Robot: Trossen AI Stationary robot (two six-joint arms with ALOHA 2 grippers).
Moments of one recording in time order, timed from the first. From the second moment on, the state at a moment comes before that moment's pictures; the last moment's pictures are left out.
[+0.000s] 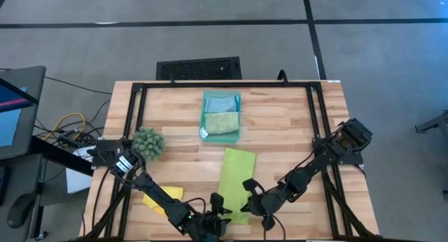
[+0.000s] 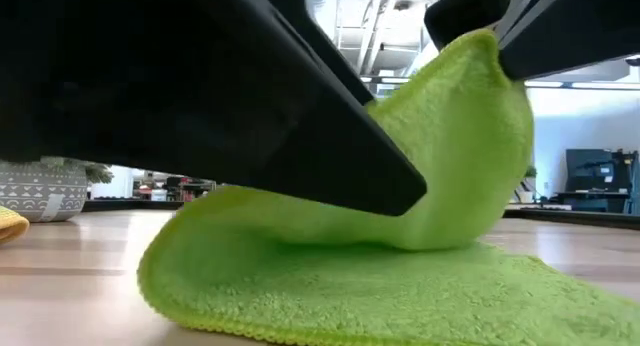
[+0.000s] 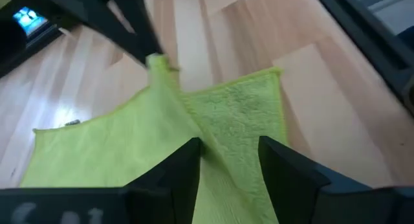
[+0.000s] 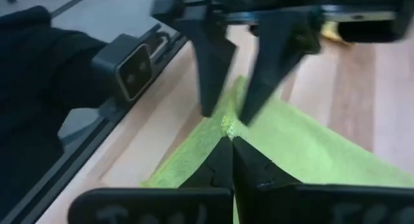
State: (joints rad) left arm -0.73 2.21 1.45 -0.05 -0.73 -0.07; right arm 0.66 1.79 0.92 0.23 0.19 0.03
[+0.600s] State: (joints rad) left arm -0.79 2.21 1.47 -0.16 -0.76 -0.14; right arm 0.67 1.79 0.92 0.20 0.14 0.03
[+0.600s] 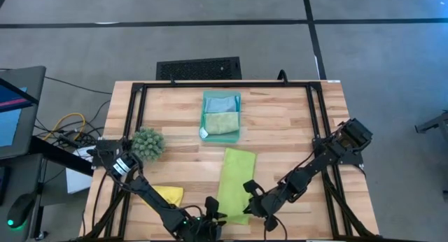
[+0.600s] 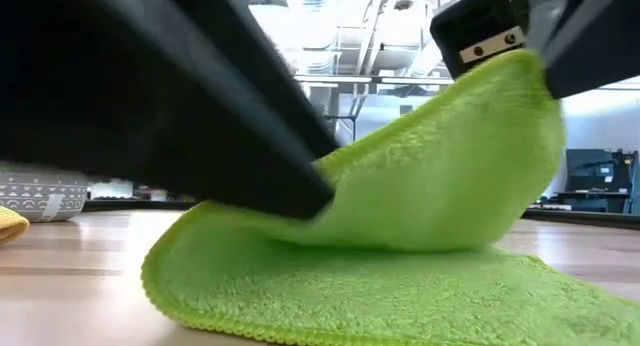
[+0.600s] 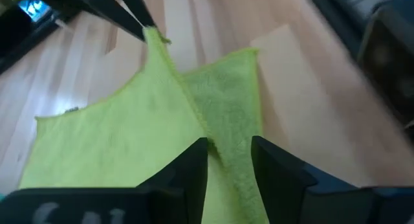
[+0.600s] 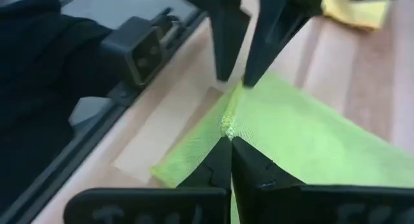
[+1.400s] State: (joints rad) left arm -0.76 2.21 1.53 -0.56 -0.76 -0.52; right arm 0.56 1.79 0.91 -0.07 -0.02 0.09
